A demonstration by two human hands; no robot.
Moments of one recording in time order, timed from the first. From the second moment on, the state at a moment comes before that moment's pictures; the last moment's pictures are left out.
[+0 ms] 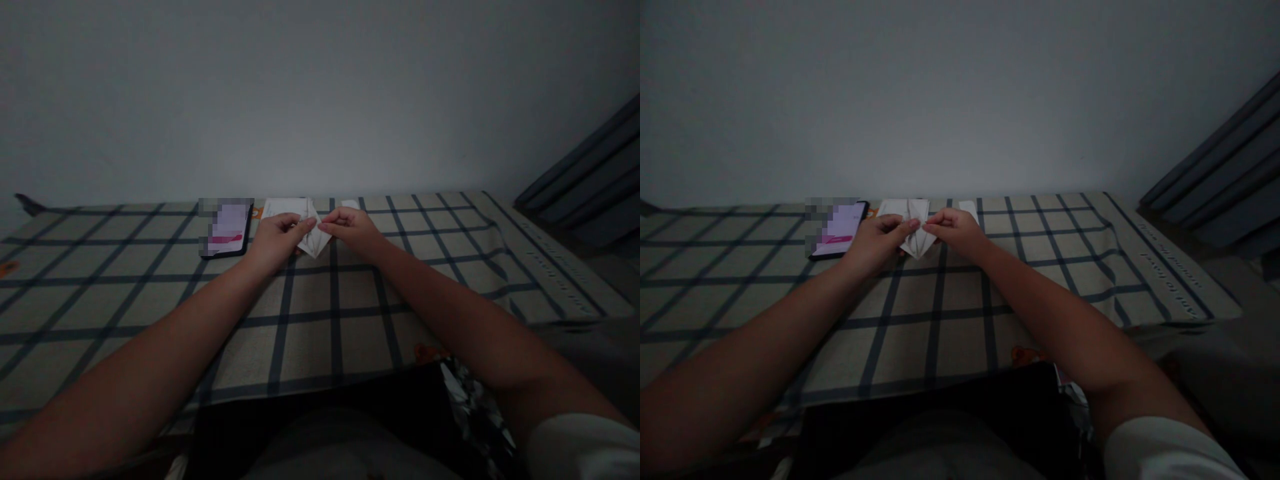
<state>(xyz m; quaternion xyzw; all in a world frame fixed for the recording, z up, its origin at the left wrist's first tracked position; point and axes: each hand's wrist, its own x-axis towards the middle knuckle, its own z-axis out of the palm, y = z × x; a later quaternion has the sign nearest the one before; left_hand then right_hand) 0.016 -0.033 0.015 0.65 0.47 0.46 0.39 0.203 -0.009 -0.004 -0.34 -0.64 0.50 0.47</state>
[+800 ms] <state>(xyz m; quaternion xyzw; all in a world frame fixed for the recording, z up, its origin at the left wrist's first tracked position) 0.011 -0.032 0.017 0.71 0.46 0.46 0.26 0.203 -0.008 -0.003 -0.29 -0.67 0.50 0.46</state>
